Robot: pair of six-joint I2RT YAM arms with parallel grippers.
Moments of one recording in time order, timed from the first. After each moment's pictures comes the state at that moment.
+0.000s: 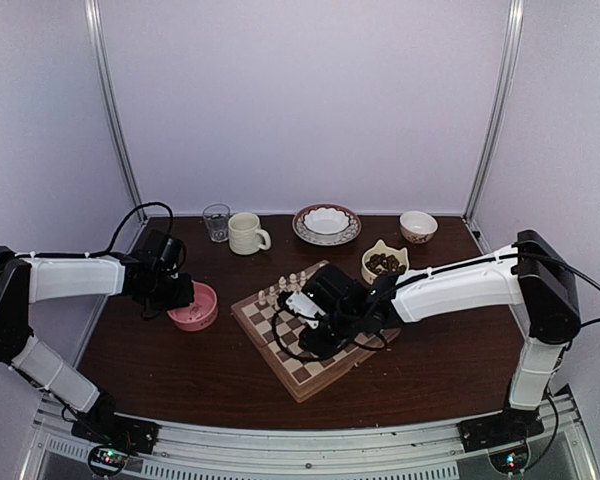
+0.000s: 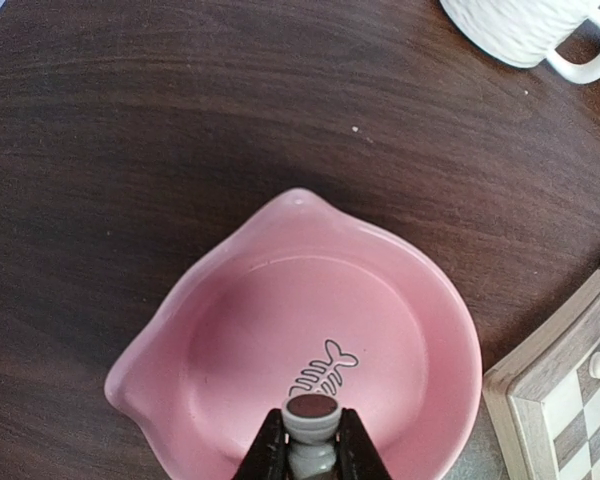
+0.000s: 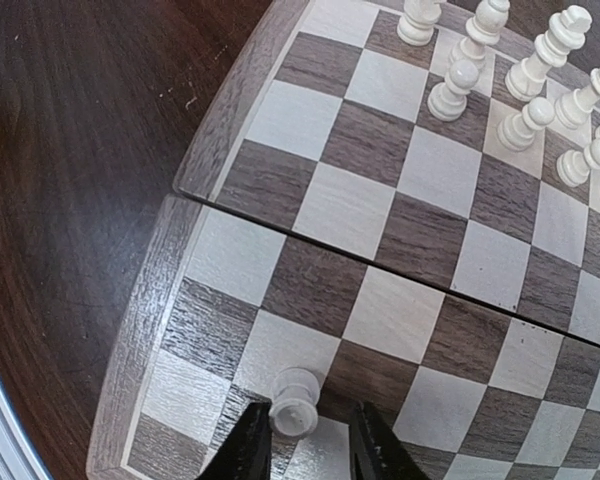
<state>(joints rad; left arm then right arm) -0.42 1.47 0.80 -0.32 -0.16 -0.59 1.06 1.85 1.20 -0.31 0.02 0.10</state>
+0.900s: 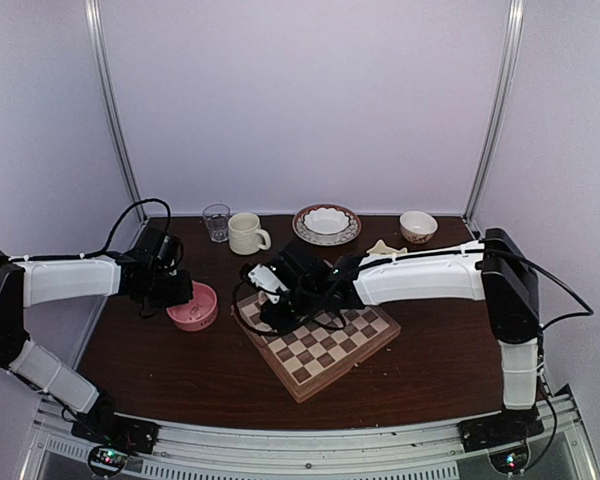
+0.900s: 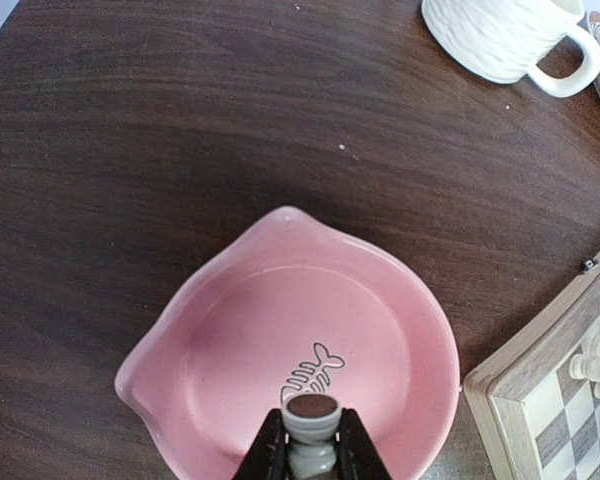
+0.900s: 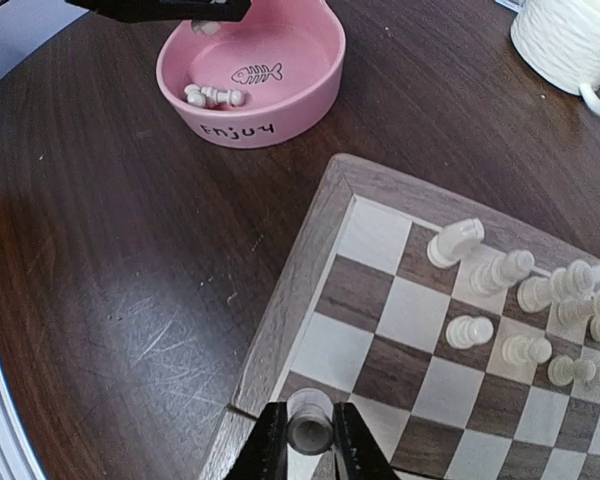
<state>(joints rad) -0.42 1.43 0.80 -0.32 -0.16 -0.59 1.07 2.02 1.53 -0.33 0.00 0.10</state>
